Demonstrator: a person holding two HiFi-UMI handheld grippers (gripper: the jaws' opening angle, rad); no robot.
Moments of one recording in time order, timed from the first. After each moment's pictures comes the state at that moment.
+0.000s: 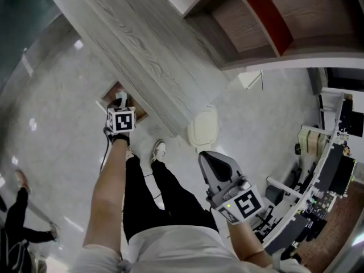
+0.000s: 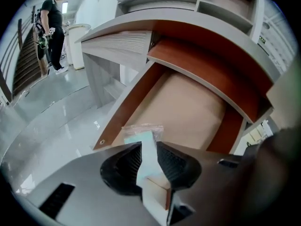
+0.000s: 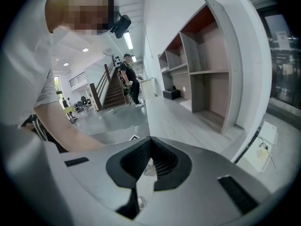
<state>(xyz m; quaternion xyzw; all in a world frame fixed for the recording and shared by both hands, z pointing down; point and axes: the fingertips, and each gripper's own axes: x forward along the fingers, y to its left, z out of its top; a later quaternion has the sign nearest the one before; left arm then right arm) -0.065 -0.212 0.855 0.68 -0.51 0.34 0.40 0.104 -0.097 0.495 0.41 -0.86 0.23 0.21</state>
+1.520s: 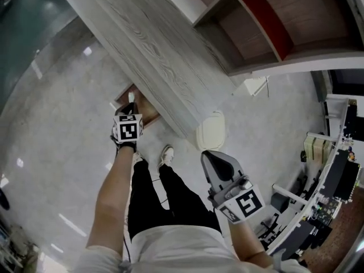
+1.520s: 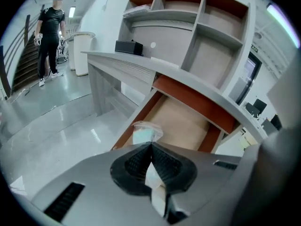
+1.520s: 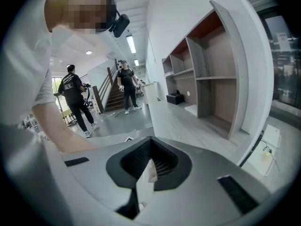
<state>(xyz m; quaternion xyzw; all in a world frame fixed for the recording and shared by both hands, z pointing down) -0.083 -0.204 0.809 0.71 -0.52 0.27 0.39 0.075 -0.092 0.483 0.41 -0.87 0.21 0.19</state>
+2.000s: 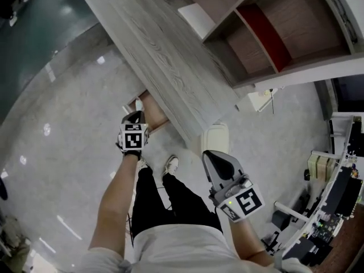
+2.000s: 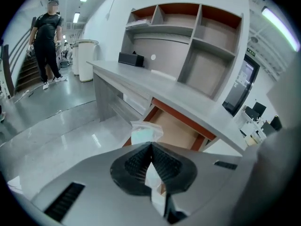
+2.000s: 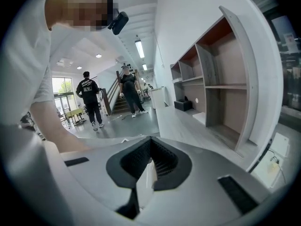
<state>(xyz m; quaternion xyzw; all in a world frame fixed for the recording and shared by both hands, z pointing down) -0.101 -0.182 0.756 0.72 -0.54 0.24 0.37 0.059 -0.086 0.453 0.37 -0.90 0.18 0.17</state>
